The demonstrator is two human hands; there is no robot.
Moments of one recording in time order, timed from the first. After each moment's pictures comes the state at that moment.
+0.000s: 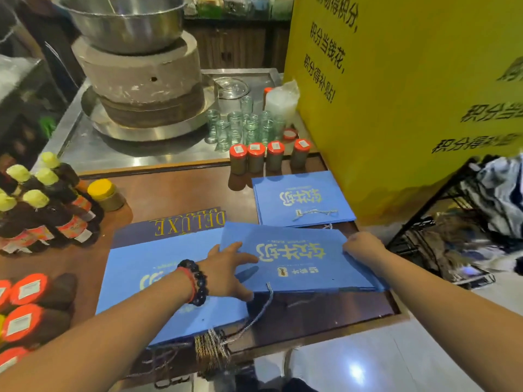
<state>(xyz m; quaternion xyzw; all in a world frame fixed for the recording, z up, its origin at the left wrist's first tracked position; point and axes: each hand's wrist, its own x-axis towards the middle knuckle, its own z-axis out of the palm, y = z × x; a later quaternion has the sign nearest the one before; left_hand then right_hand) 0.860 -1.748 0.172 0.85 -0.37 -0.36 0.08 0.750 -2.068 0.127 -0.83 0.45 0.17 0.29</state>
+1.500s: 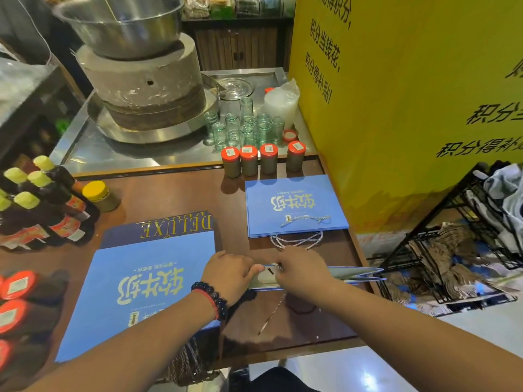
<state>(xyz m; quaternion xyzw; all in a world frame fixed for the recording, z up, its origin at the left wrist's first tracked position) 0.825 -1.838 0.138 0.92 -0.36 -0.15 0.06 0.753 -2.002 0.158 -0.98 0.04 0.08 0.19</state>
